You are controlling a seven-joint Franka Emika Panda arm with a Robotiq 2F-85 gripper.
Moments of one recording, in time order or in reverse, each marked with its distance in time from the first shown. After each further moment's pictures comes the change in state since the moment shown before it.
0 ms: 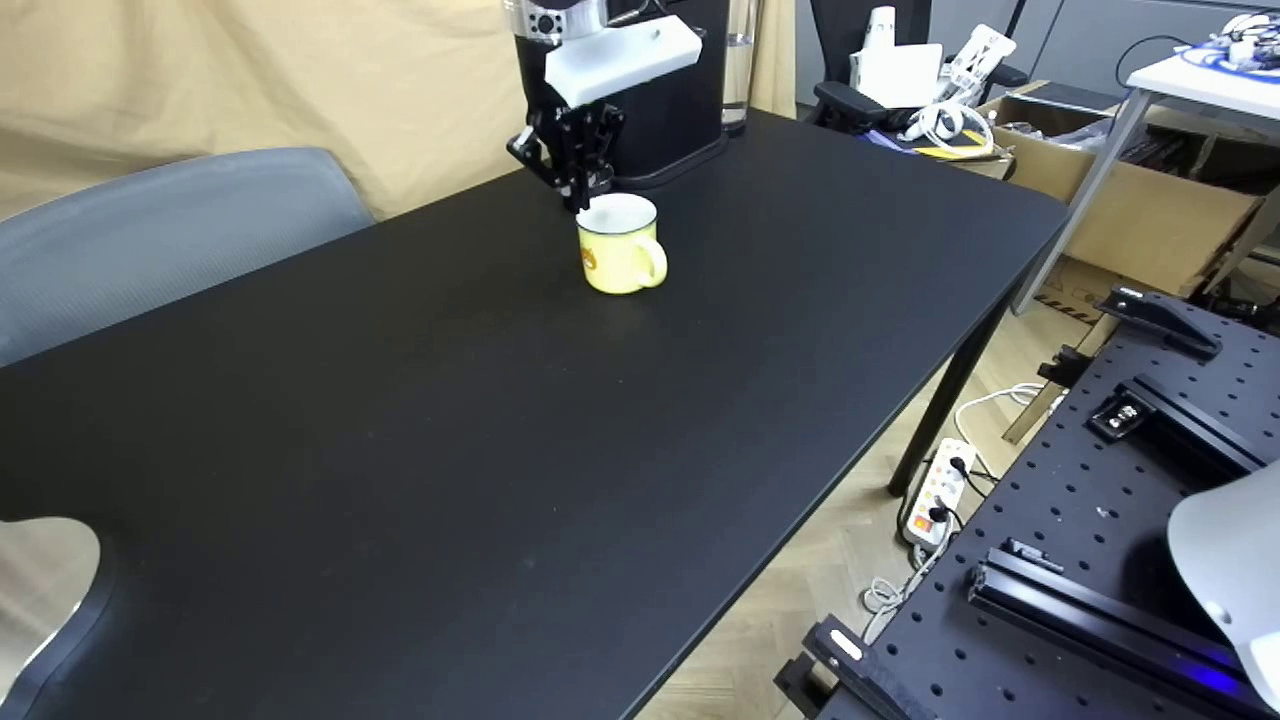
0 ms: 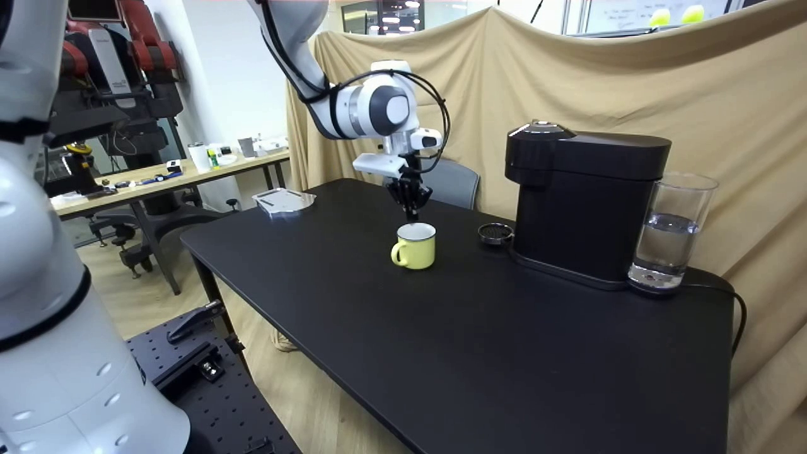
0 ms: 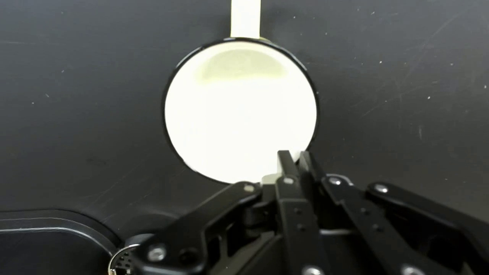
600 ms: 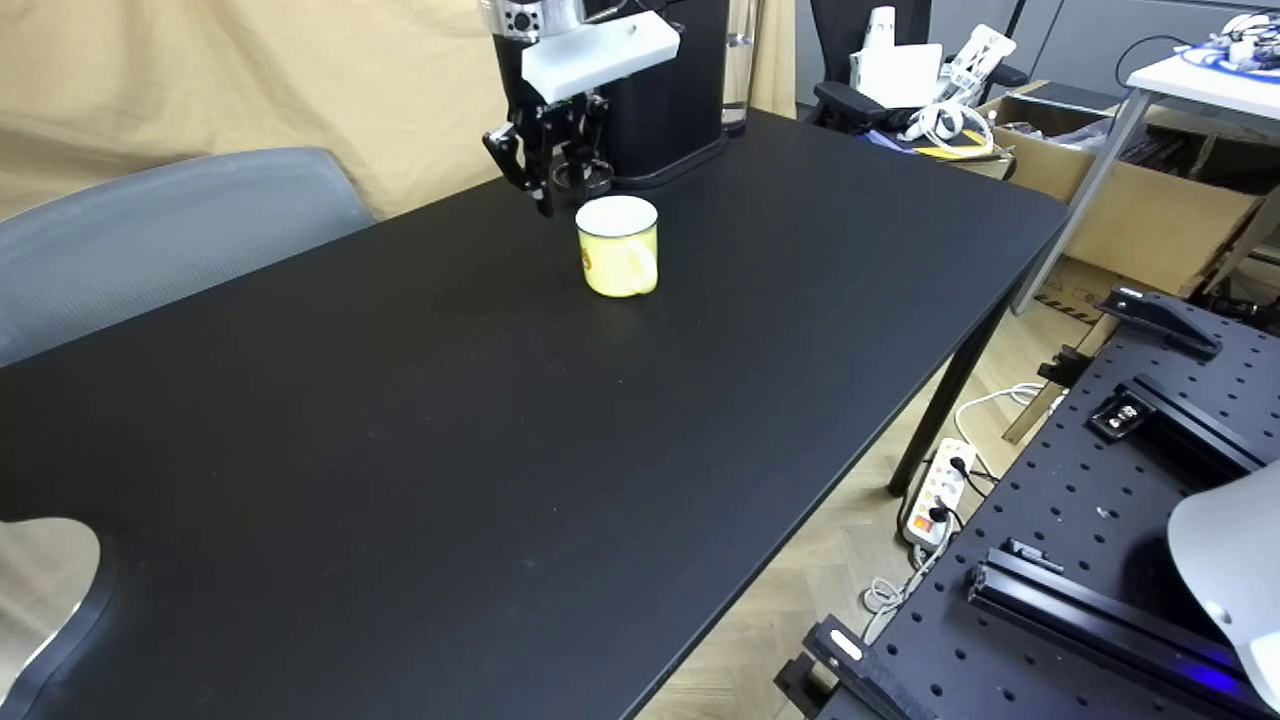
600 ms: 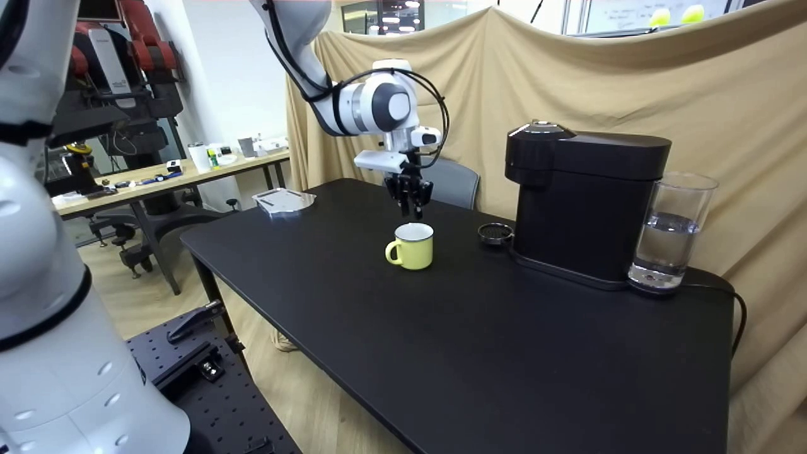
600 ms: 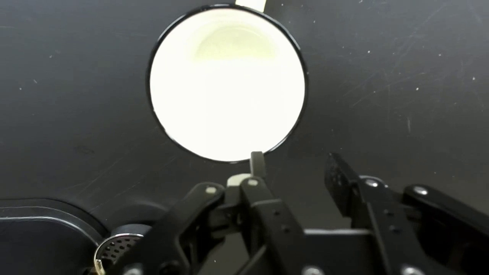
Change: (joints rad) arm 0.019 0.030 -0.001 0.069 0.001 -0.058 0.000
